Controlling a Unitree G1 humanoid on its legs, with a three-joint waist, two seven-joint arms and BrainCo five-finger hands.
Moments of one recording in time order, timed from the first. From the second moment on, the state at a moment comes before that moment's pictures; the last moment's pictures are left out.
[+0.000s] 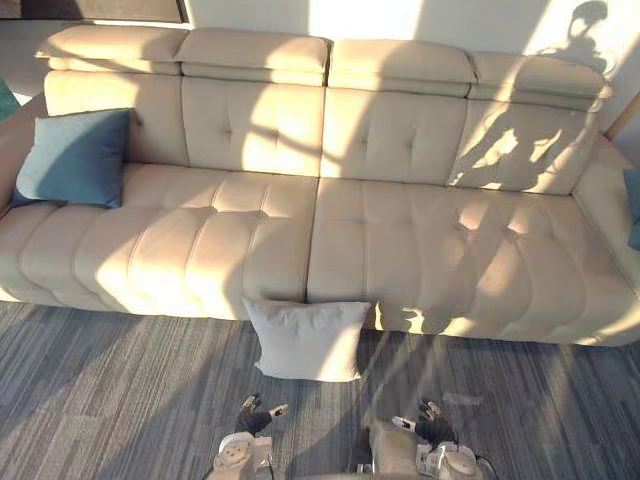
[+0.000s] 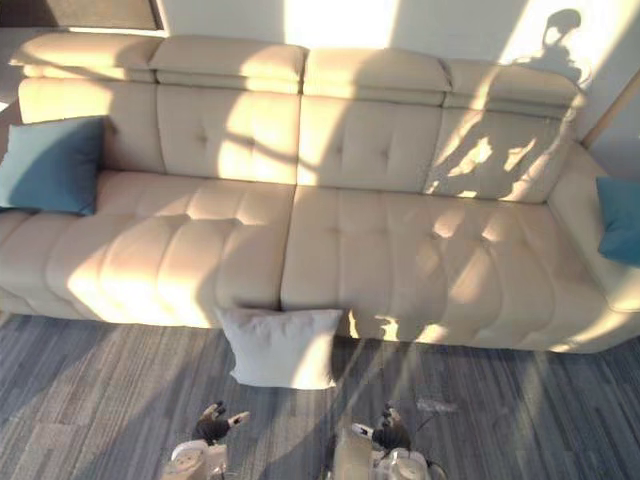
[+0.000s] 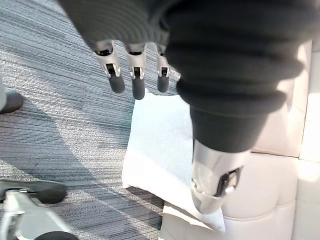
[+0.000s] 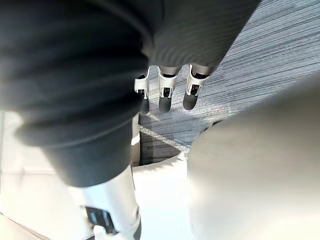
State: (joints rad) left arm 0.04 0.01 0.02 0.98 -0.08 -0.12 0.06; right arm 0.09 -0.06 -0.12 0.87 0.08 -0.07 -0.04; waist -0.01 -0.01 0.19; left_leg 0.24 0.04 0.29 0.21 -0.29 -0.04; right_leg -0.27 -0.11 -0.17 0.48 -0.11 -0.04
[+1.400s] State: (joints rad) left arm -0.04 0.09 0.14 0.83 -0.21 -0.12 0.16; right arm 0.01 -0.08 -0.26 0.77 0.25 -0.08 -0.15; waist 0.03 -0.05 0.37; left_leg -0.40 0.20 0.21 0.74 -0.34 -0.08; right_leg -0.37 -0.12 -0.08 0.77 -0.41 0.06
